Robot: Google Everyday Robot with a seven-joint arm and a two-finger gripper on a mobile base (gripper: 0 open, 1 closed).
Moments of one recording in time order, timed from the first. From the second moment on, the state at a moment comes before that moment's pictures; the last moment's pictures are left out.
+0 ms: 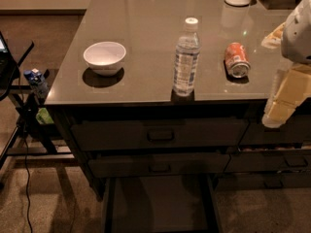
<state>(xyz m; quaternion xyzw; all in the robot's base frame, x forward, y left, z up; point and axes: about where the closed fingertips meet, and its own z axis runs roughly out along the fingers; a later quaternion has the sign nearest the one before) 0.438 -0.217 0.976 -0.60 0.78 -0.03 0.16</state>
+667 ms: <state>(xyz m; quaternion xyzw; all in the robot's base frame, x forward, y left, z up) 0.438 -0.217 0.976 -0.60 0.78 -0.03 0.16</state>
